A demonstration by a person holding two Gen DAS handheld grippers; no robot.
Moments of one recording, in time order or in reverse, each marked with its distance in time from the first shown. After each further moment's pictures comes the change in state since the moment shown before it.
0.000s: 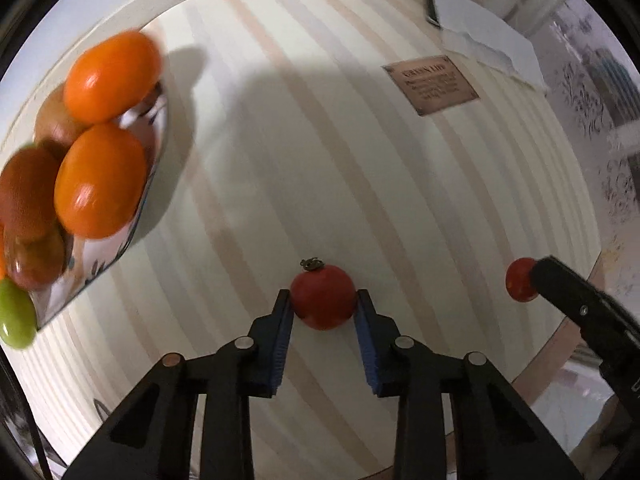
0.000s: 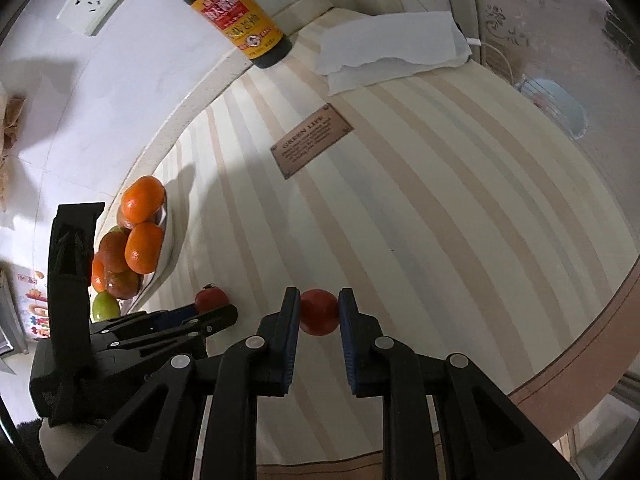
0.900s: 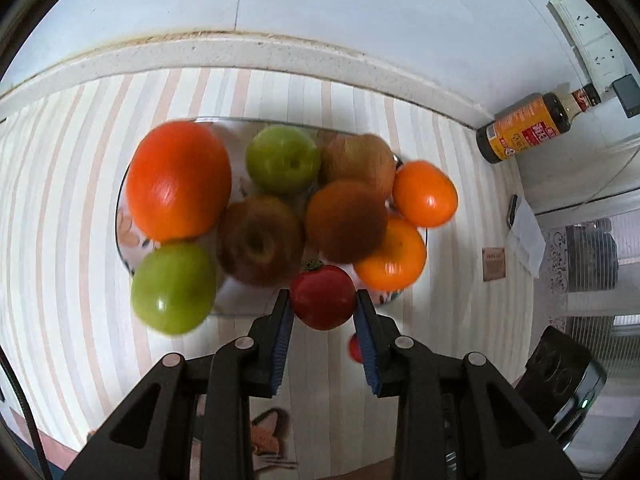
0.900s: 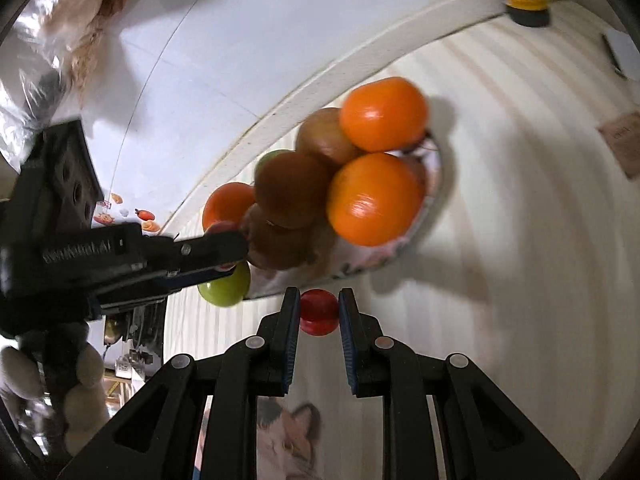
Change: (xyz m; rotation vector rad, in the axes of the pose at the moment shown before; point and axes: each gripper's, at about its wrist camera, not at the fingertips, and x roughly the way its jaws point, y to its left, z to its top) left arm -0.087 0.215 -0.002 -0.460 -0.171 -0.192; right arm 0.095 0.198 -0.035 -0.269 0.083 0.348
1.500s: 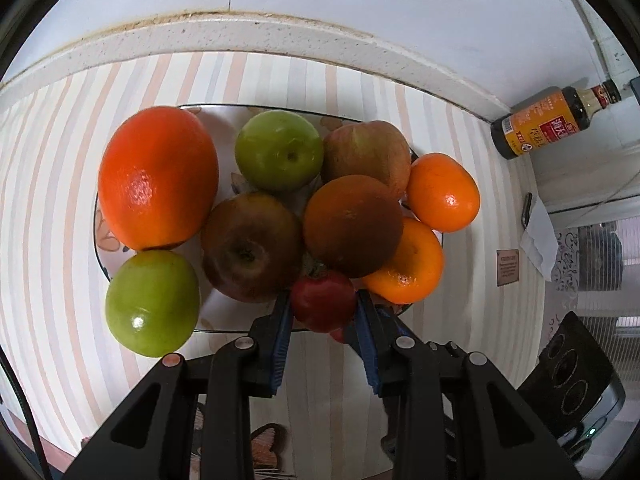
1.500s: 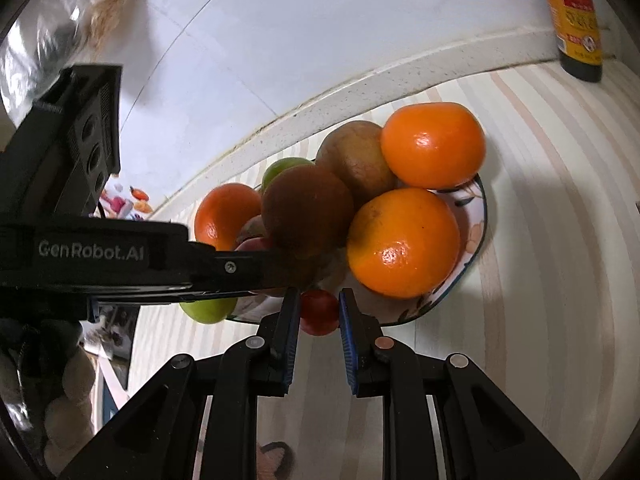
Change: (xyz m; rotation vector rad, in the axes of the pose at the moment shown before) left arm 0.029 0.001 0.004 -0.021 0.035 0.019; right arm 0.022 0.011 0.010 -0.175 -0.026 -0.035
